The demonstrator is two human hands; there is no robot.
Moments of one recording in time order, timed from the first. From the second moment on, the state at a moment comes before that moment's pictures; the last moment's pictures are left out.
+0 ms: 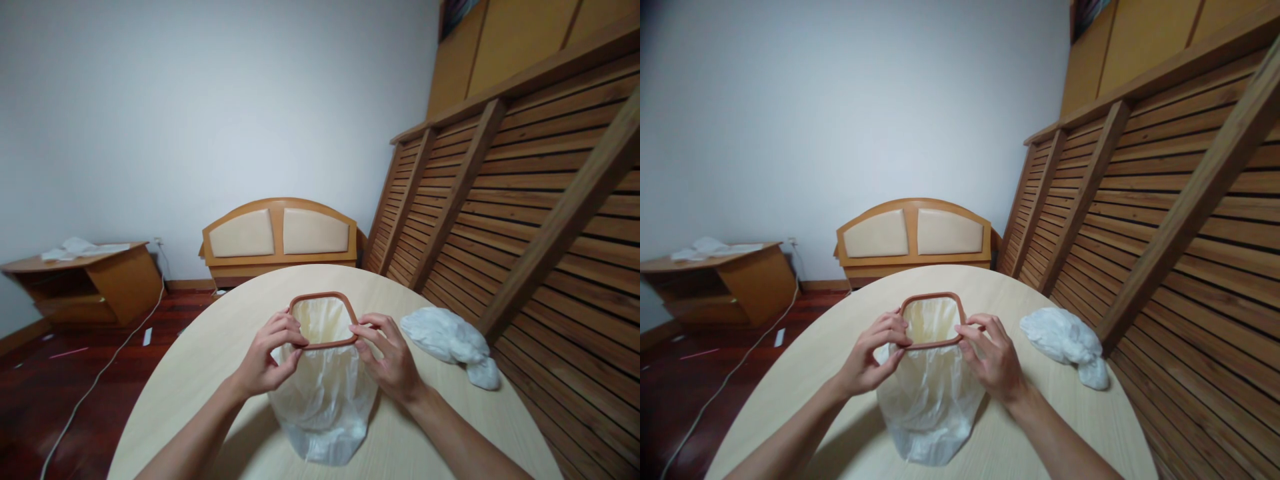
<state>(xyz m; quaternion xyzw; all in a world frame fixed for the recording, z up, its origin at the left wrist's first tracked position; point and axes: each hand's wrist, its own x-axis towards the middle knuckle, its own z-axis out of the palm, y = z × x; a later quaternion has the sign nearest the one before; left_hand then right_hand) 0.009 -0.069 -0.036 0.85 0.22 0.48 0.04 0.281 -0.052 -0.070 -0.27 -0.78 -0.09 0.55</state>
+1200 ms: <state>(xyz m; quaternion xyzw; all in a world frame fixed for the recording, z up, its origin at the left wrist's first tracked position) 0.007 -0.067 -0.036 0.86 0.21 0.47 0.05 0.283 -0.050 -0.066 -0.21 -0.82 -0.09 0.53</state>
